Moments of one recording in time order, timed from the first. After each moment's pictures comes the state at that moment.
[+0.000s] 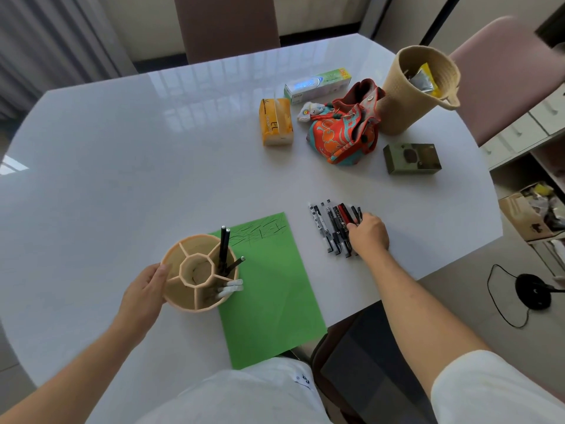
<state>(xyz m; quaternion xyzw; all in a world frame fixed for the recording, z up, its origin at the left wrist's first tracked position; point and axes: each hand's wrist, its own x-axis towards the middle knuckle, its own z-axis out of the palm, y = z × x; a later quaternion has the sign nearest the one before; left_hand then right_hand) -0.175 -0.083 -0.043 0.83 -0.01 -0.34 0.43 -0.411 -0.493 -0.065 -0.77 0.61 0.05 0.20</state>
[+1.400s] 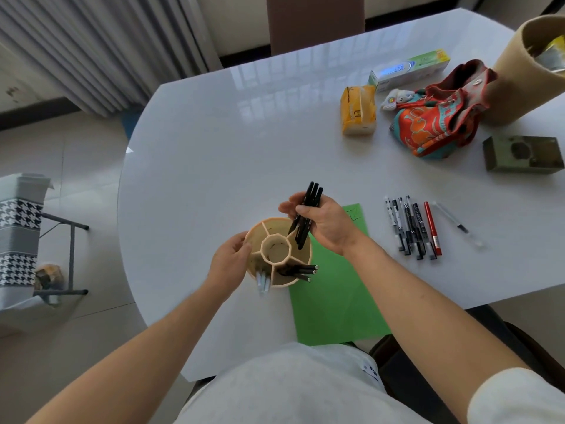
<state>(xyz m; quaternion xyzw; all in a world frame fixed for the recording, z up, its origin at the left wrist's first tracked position) -0.174 -0.093 -0.020 0.83 -0.04 -0.34 0.44 -0.251 -0.320 -0.016 -0.44 0.23 -0.02 0.87</state>
